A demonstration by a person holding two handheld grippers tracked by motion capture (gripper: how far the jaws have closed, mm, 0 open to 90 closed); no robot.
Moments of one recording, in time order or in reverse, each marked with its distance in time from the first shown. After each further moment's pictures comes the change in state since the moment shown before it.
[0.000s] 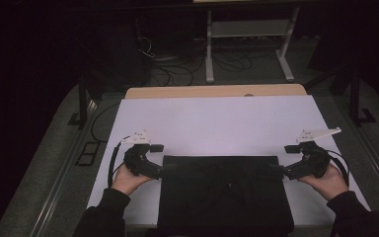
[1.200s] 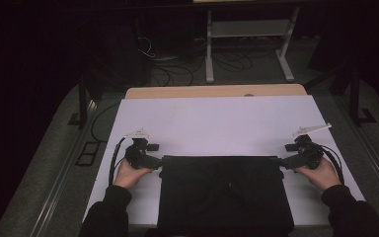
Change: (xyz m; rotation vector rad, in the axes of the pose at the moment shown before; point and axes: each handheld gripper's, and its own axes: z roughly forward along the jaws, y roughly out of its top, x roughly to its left) left arm 0.057 -0.025 0.023 0.037 0.055 -0.134; right arm -0.055 -0.015 0.036 0.057 -0.026 0.120
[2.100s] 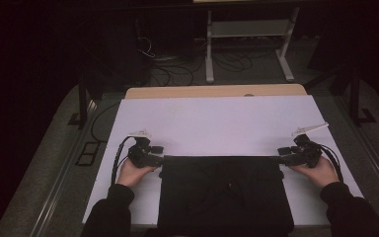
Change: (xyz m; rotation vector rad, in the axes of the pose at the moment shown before) left arm 0.010 -0.002 0.012 0.039 -0.019 -0.048; right arm -0.012 -0.001 0.008 0.037 0.058 -0.003
